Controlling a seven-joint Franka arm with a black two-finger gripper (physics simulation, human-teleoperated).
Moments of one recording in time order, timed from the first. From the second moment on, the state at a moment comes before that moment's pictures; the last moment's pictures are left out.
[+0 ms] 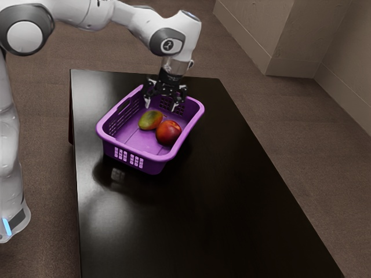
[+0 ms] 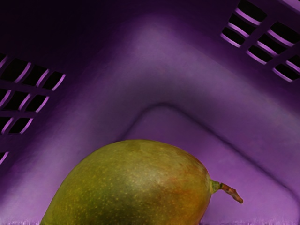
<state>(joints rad) 0.03 -0.06 0.28 -2.00 0.02 1.81 -1.26</state>
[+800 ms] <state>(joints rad) 0.03 -0.11 0.29 -2.15 0.01 1.89 -1.28</state>
